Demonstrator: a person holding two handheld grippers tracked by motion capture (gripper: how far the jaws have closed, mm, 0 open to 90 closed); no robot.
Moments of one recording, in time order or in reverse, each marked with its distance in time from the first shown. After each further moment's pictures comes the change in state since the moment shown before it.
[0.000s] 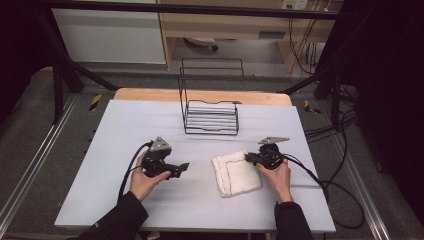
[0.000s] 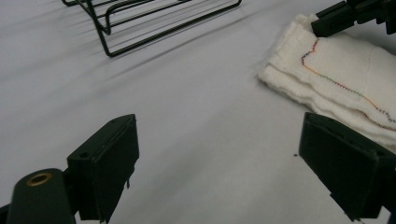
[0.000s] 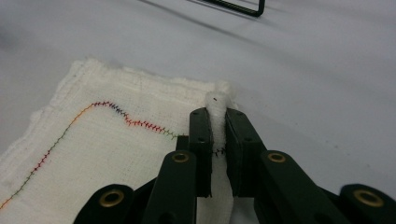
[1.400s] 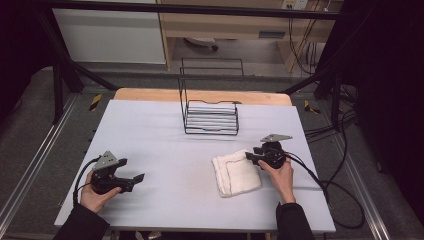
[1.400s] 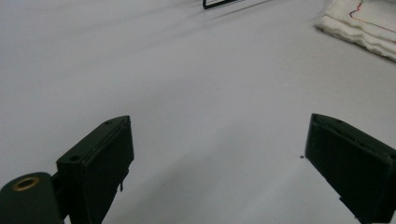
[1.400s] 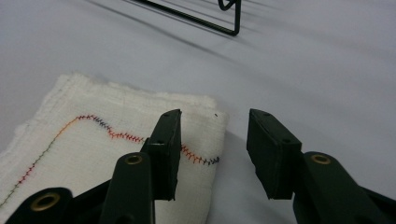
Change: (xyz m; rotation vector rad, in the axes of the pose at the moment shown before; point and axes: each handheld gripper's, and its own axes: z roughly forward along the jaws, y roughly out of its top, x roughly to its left) left arm 0.076 -0.090 -0.096 -0.077 0.075 0.003; right arm -0.004 0.007 -0.007 -0.025 -0.058 -0.012
